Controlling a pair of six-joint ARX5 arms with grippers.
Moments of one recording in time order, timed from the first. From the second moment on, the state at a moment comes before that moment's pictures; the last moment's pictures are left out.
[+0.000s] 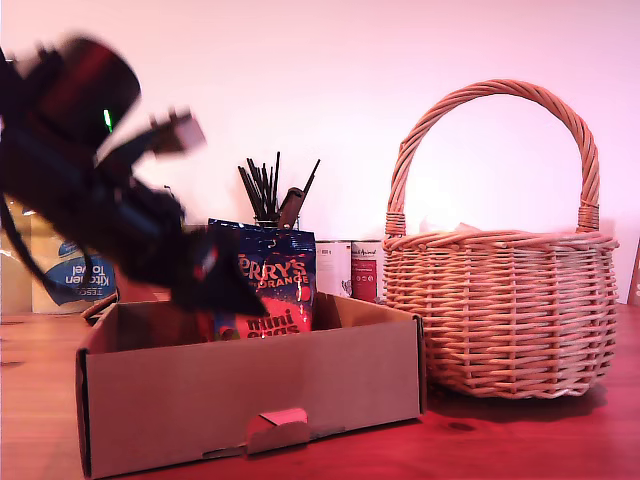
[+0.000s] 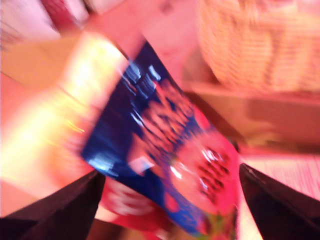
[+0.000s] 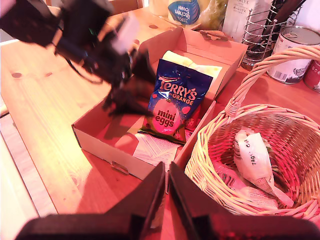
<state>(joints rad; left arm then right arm) -0.48 1.64 0.69 0.32 0.31 0.29 0.39 0.52 0.75 -0.71 -0.41 -0.29</state>
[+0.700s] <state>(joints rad) -0.48 1.69 0.70 0.44 0.47 0.29 0.39 0.52 0.75 -0.71 -0.41 -0.29</state>
